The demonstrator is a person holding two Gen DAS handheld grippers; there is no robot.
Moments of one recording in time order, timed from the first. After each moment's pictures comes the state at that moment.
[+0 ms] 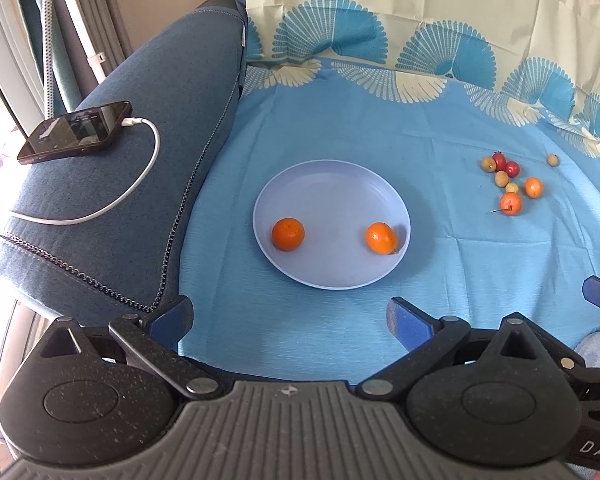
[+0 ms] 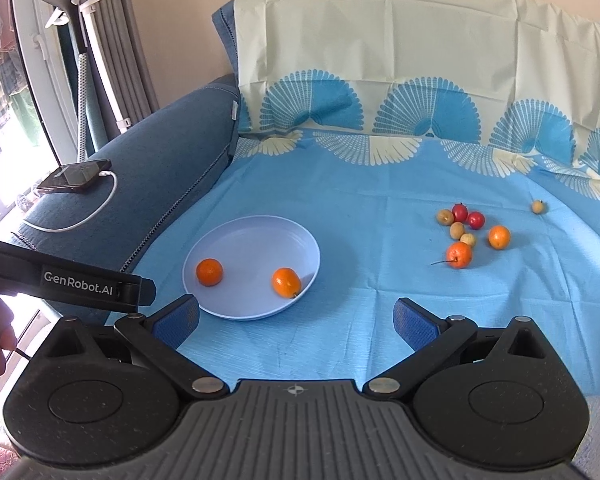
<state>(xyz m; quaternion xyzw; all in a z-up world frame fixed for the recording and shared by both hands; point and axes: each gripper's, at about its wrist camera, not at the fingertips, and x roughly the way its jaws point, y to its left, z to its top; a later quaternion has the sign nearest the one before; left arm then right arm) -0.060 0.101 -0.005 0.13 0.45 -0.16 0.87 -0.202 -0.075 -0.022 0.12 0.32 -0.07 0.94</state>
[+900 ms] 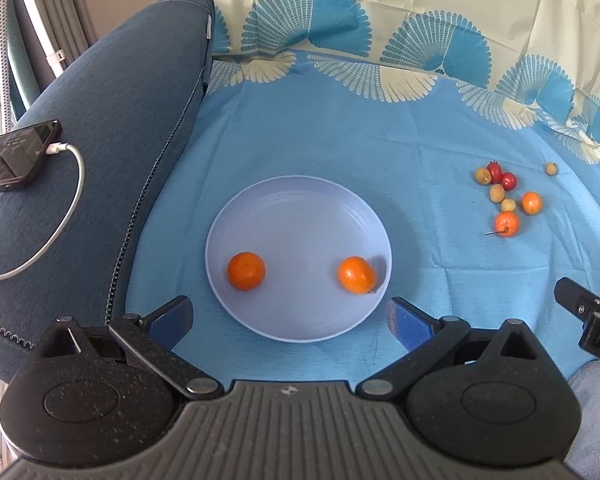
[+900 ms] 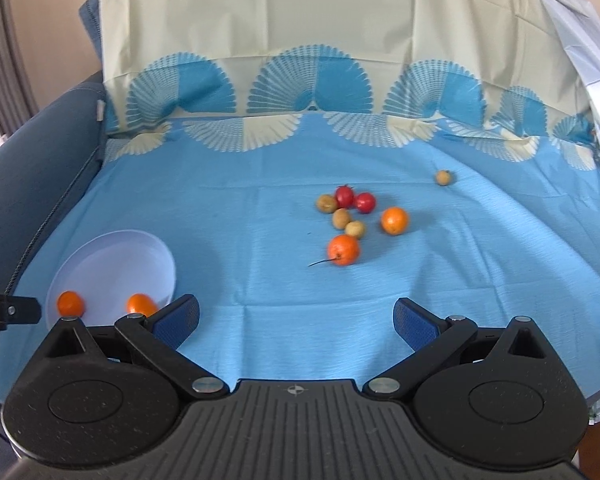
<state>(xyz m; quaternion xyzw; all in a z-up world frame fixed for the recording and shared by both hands) -0.004 0.047 -0.026 0.12 0.47 -0.18 0.85 -0.160 -0.169 -0.054 0.13 0.36 -0.22 0.90</state>
